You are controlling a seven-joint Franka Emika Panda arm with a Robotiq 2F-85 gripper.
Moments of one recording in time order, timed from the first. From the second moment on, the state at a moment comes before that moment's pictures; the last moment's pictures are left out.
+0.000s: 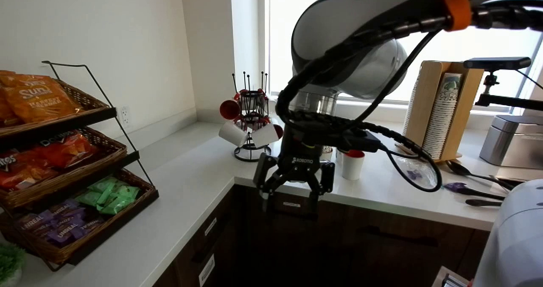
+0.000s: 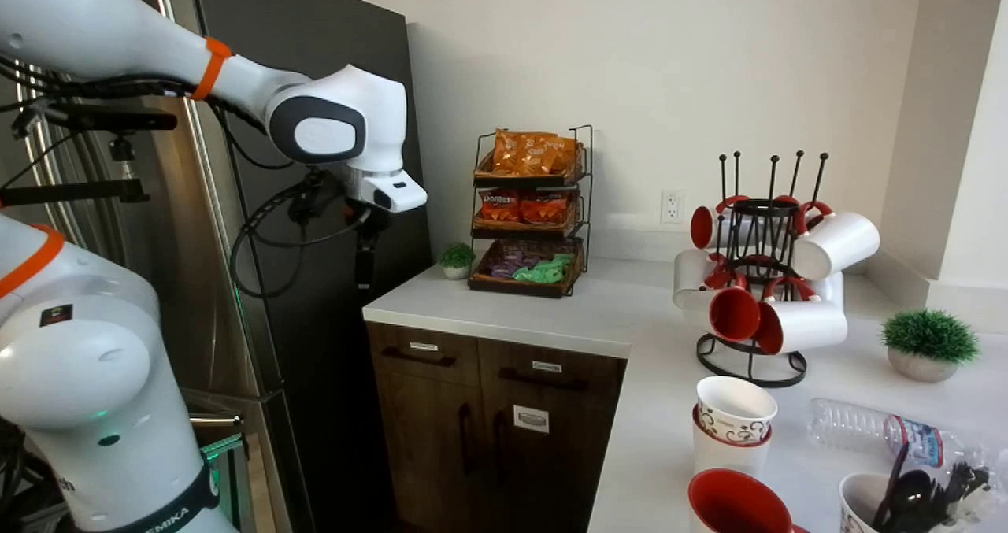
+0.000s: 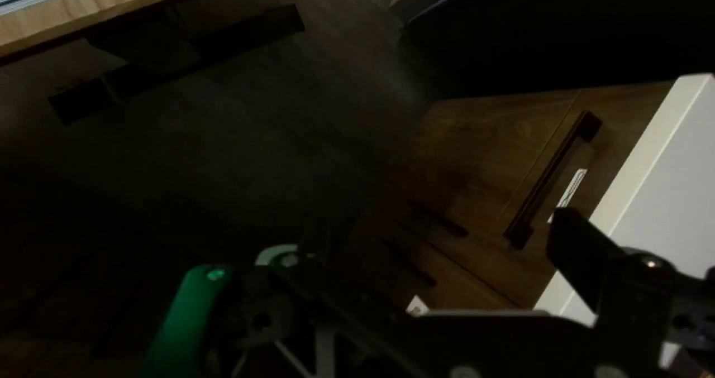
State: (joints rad) arm 0.07 -0.68 0.11 -2.72 0.40 1.98 0.36
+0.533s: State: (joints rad) arm -0.23 -0.72 -0.02 -2.74 0.23 2.02 0.37
